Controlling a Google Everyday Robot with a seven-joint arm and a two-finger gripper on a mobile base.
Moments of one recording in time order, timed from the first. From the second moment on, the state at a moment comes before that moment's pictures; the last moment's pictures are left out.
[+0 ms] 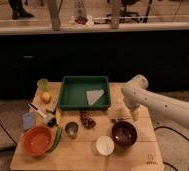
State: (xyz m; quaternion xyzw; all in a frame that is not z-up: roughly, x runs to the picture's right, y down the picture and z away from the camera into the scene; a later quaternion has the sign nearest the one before) arm 0.240 0.142 0.868 -0.29 0.01 -0.16 0.94
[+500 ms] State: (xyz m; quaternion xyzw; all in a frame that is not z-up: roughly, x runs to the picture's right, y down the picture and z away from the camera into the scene) arm 0.224 0.153 0.864 -0.30 0.01 -0.16 0.94
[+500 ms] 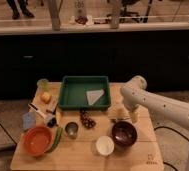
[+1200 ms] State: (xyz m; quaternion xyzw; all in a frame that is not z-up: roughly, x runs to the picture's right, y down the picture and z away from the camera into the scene) arm 0.199 0.179 0.864 -0.33 -0.03 -0.14 0.93
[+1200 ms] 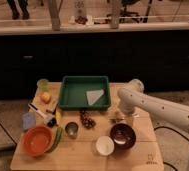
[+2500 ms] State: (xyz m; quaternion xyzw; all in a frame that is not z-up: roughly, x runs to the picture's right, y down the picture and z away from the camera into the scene) arm 0.190 0.182 0.886 -0.35 -0.03 -0.14 0.93
